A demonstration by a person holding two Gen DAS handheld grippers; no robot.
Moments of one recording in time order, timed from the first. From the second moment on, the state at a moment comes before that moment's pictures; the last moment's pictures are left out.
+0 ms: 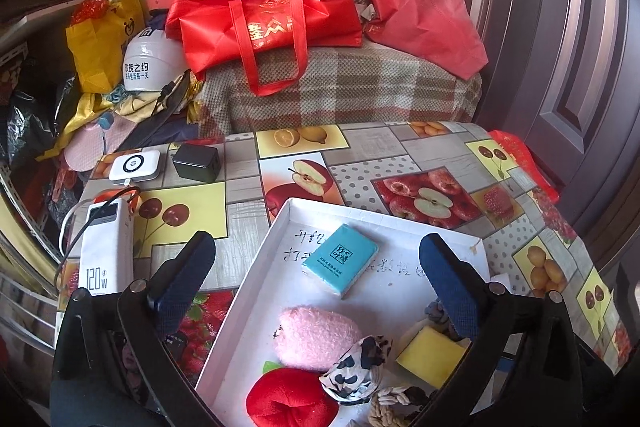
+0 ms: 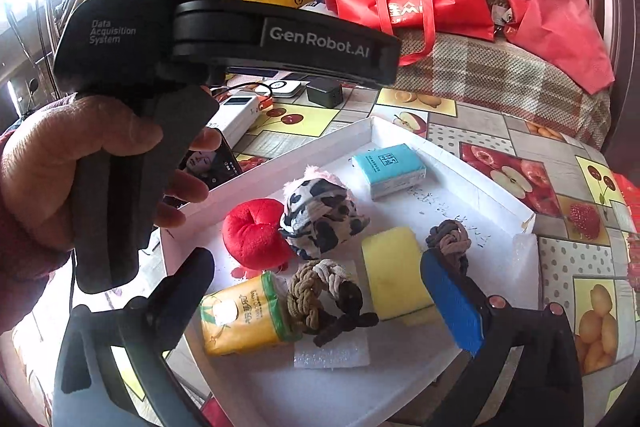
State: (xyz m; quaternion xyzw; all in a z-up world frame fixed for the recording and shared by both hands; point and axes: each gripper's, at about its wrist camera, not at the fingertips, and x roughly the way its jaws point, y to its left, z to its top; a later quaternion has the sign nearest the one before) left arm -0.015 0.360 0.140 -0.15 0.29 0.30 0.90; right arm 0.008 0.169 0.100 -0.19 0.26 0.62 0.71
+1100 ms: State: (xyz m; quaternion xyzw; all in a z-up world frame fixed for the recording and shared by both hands) left arm -0.097 0.158 0.094 -0.20 0.42 0.22 0.86; right arm 0.146 0.174 0.031 -0.44 0.22 0.68 0.54
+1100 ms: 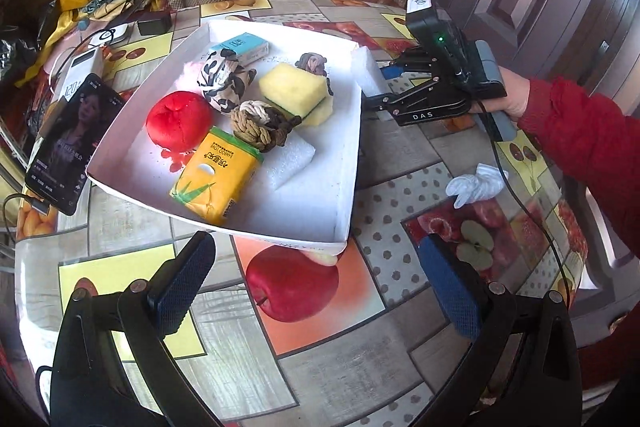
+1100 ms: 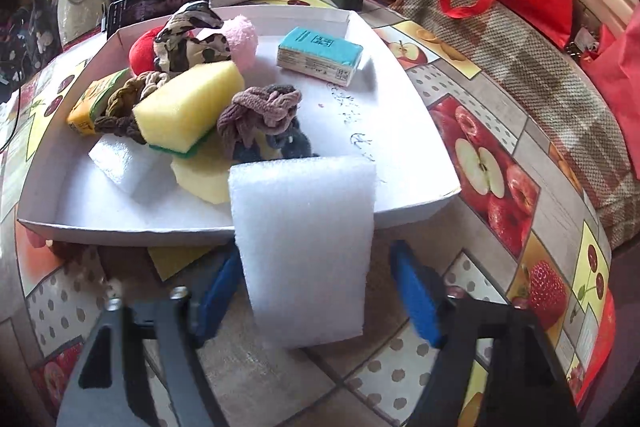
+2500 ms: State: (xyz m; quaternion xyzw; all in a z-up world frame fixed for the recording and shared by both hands) left arm 0.028 0.065 0.140 -0.10 0.35 0.09 0.93; right arm 0.154 -0.096 0.176 -0.09 0.26 0.48 0.84
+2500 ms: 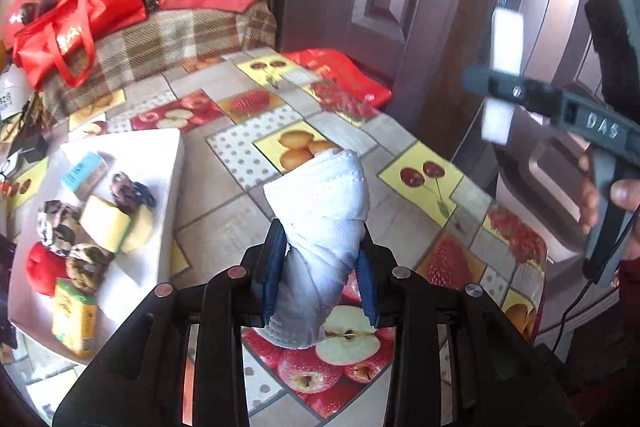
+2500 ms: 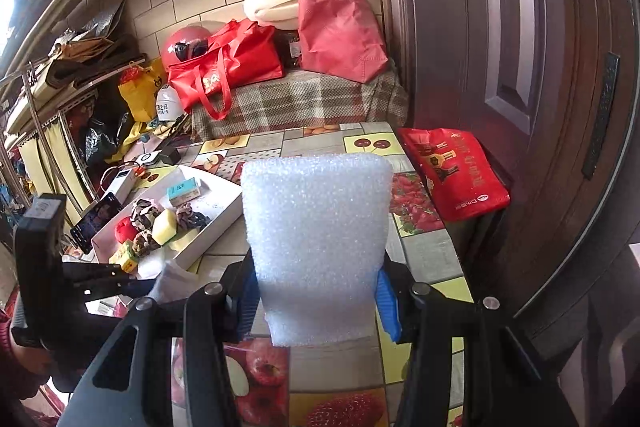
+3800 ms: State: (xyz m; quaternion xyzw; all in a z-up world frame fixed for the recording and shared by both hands) left arm -0.190 0.146 0.315 -0.04 0.14 0.28 0.95; right arm 0.012 -0.005 0.274 -0.12 0.10 0.55 0.82
